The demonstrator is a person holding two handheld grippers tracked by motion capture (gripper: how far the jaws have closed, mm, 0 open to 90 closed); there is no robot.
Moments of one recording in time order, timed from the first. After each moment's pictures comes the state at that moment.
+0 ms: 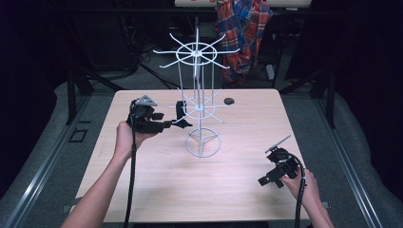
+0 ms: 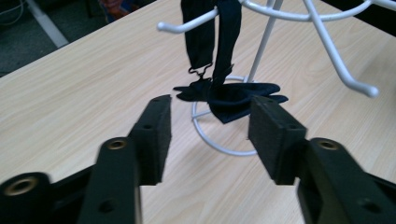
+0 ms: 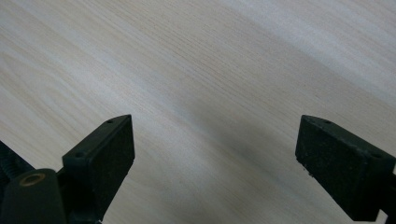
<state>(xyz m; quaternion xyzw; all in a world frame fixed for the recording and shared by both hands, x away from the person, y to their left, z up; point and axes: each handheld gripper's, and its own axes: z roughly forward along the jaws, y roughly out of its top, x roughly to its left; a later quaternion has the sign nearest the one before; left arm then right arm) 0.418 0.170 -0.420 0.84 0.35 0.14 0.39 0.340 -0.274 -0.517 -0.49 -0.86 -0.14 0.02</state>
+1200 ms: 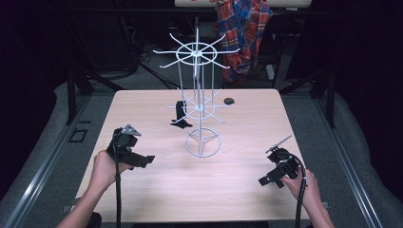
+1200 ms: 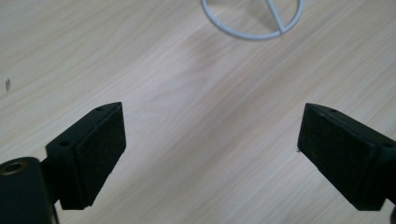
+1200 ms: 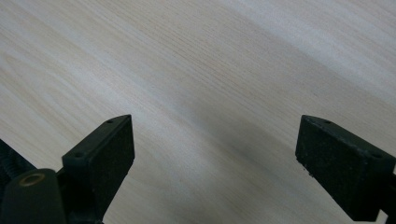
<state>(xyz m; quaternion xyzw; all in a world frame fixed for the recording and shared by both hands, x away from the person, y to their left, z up) 0.350 0.213 -0.458 0.87 0.40 0.11 0.27 0.338 -0.275 -0.516 -0.49 -0.86 -0.15 0.02</state>
